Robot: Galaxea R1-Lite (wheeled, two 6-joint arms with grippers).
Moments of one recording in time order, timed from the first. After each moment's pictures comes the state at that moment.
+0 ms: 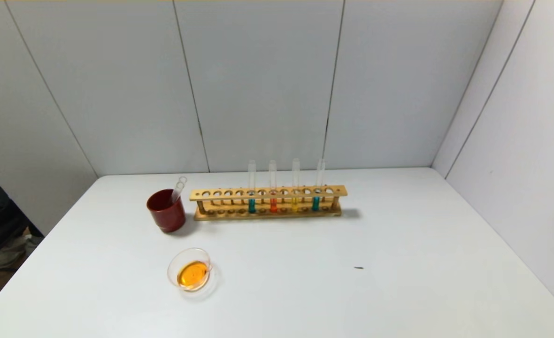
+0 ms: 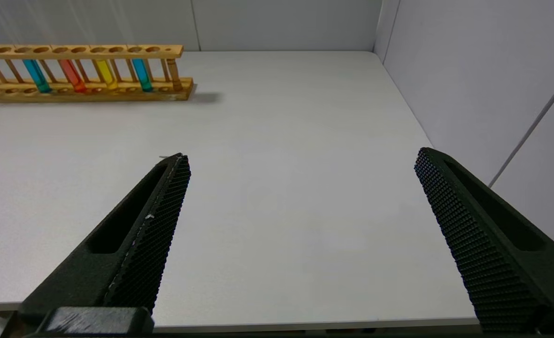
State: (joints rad) left arm -0.04 0.34 -0.30 -0.24 0.35 0.18; right arm 0.00 0.00 0.00 0.00 0.00 0.00
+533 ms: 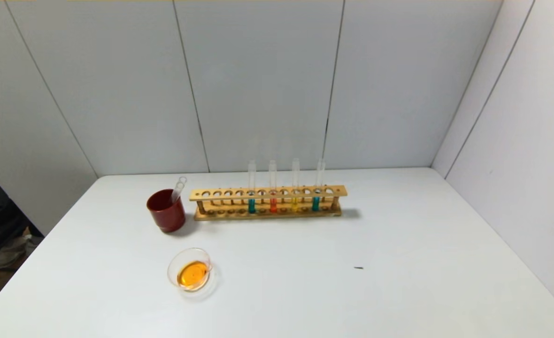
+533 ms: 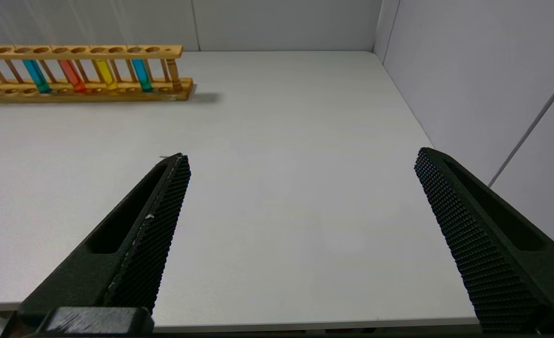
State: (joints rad) left arm 0.00 0.01 -0.03 -0.05 0.12 0.11; right arm 0.00 0.00 0.00 0.00 0.00 0.00
